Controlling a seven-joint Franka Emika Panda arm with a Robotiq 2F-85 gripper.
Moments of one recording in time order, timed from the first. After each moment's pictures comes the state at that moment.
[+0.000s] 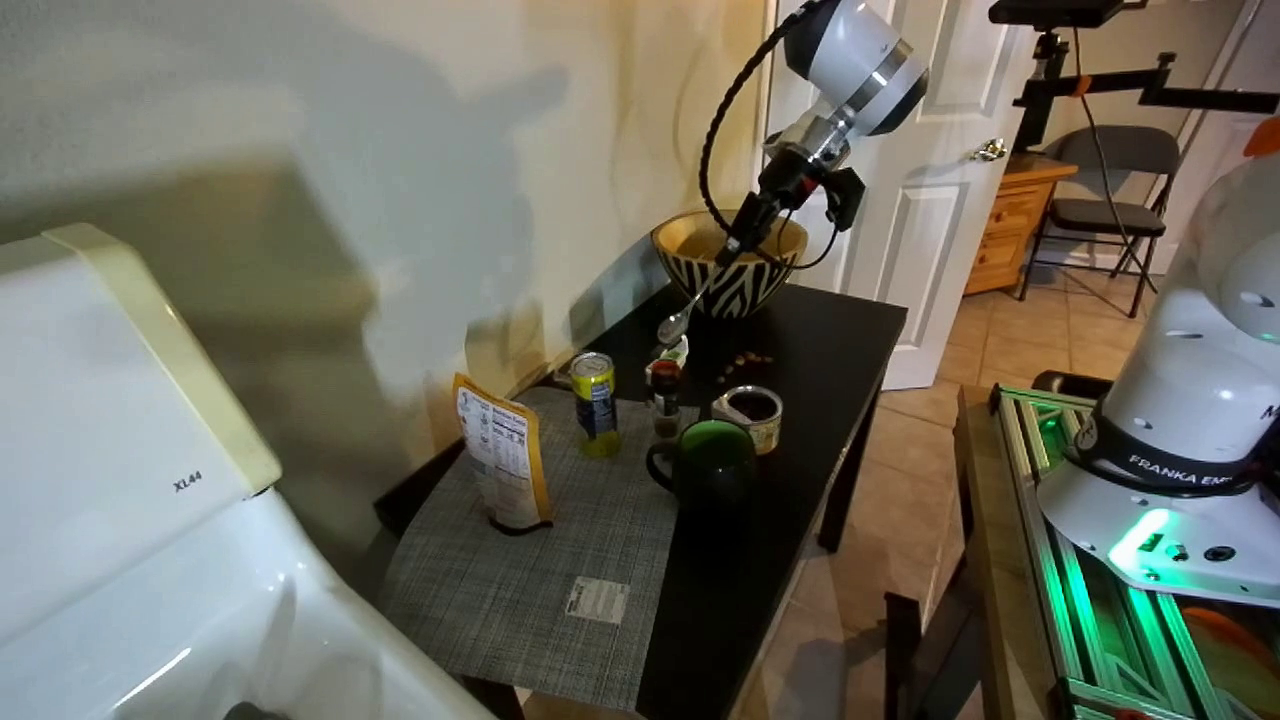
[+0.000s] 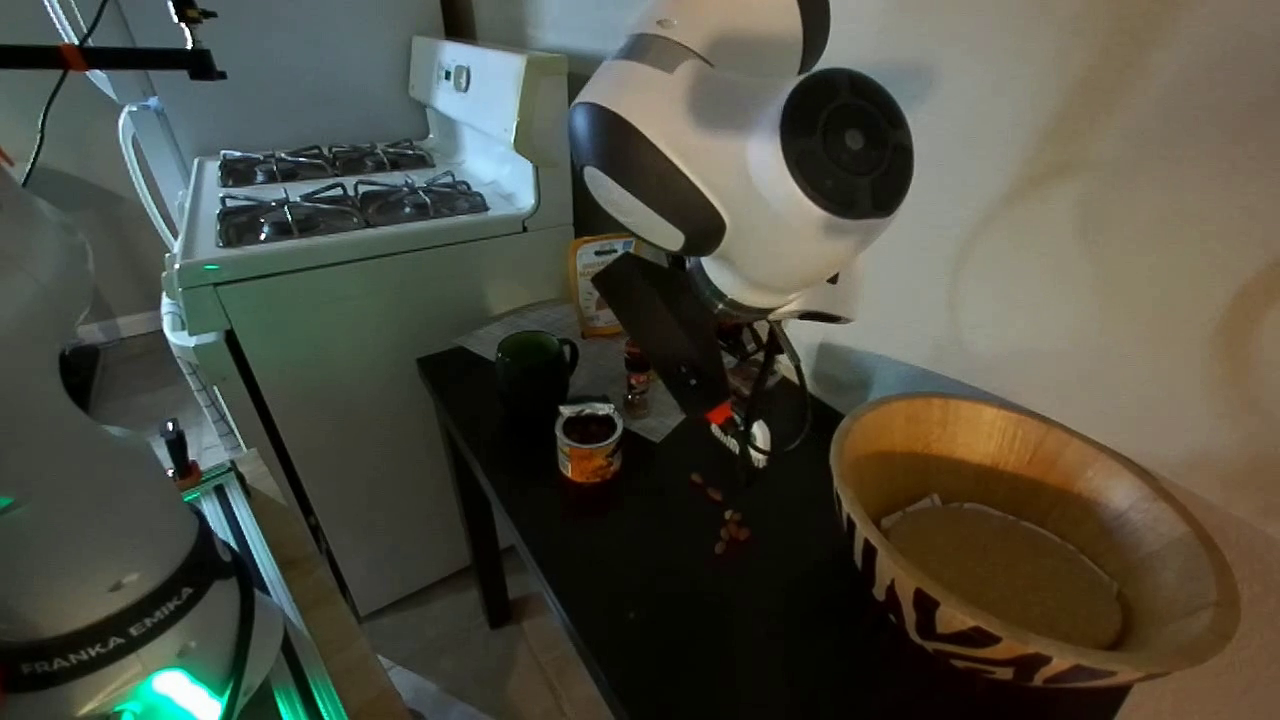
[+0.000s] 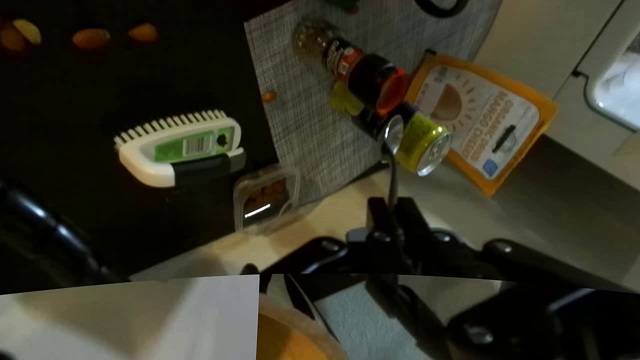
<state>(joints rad) -0.27 -0.04 -0.27 -2.43 1.05 2.16 -1.19</state>
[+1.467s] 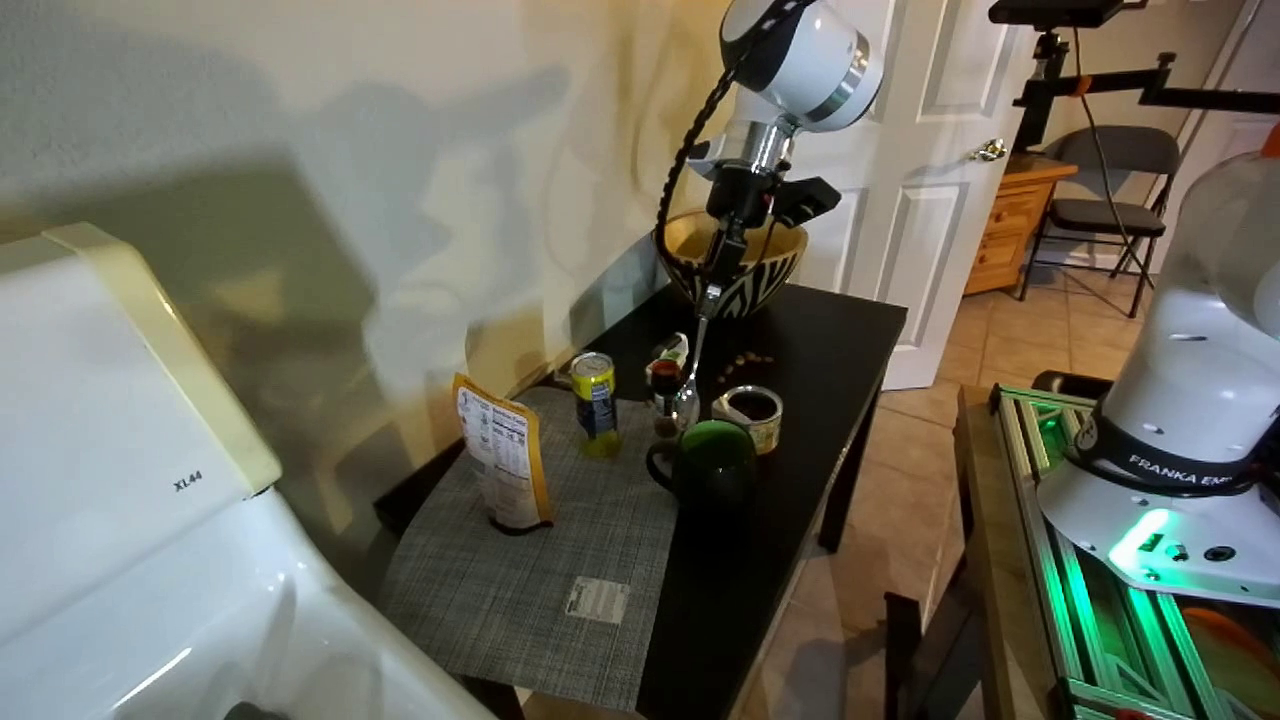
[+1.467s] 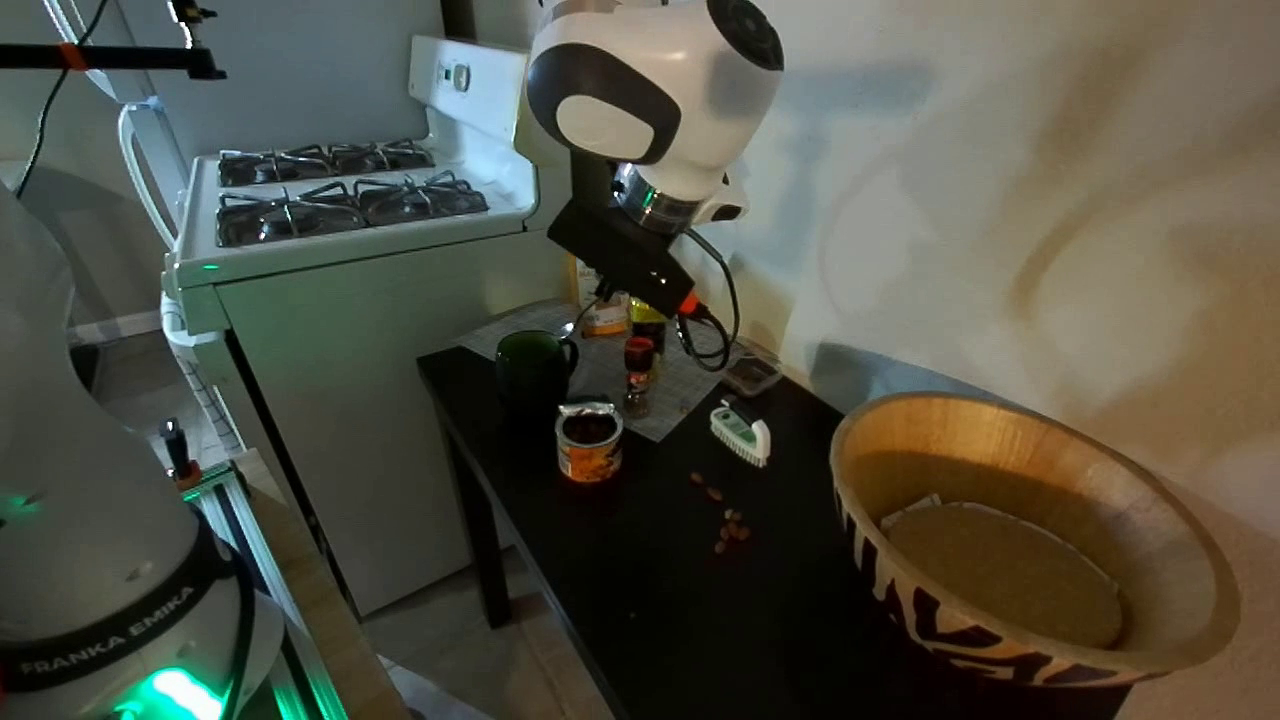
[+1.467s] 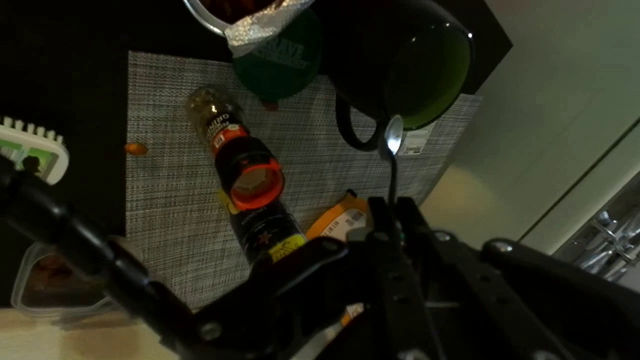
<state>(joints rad) -0.11 -0.07 -0.10 -2.42 0.75 2.18 -1.14</state>
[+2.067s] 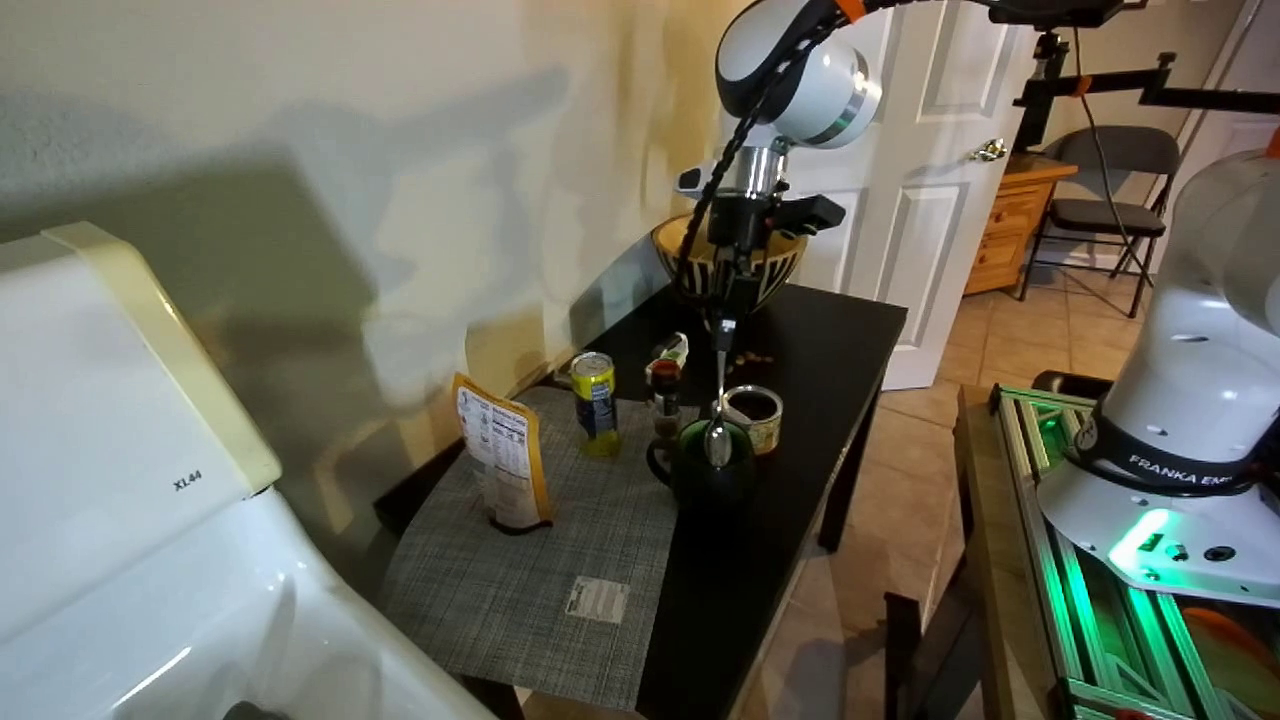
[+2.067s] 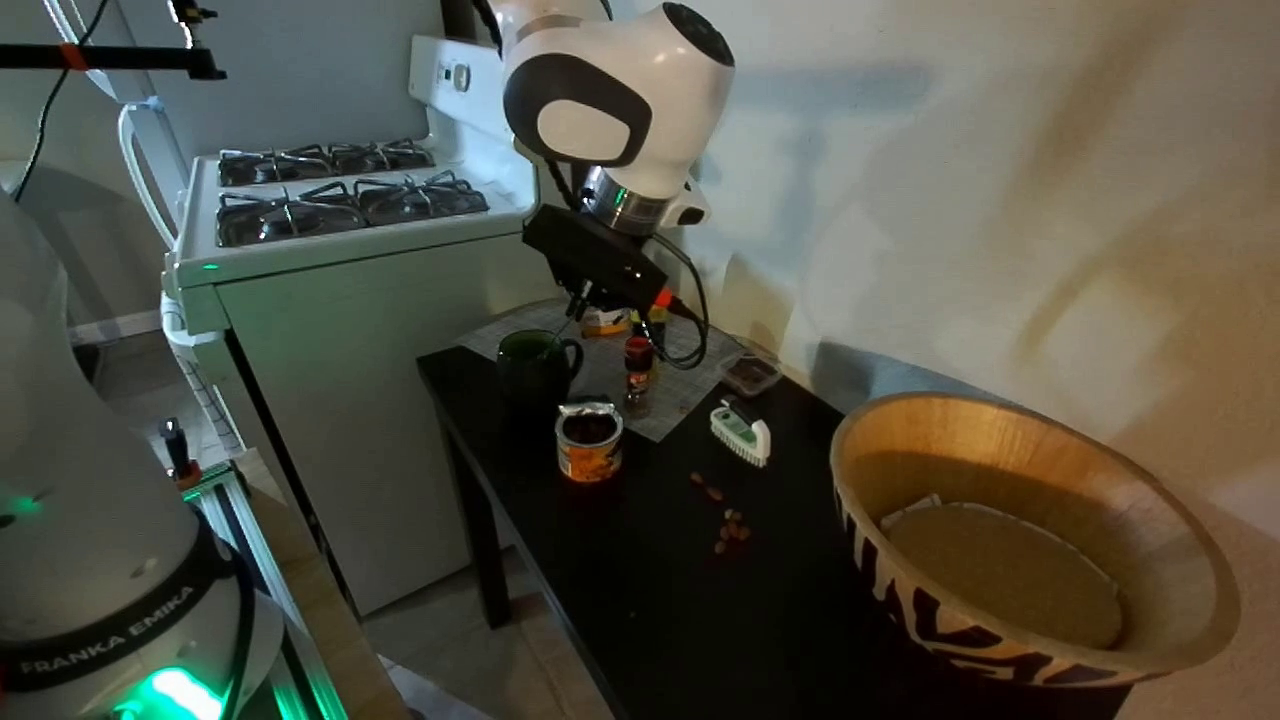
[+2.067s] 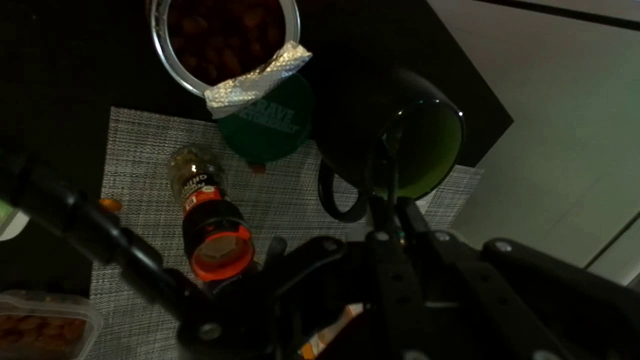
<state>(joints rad) -0.06 -0.07 -0.06 -2.46 0.60 2.22 -1.04</state>
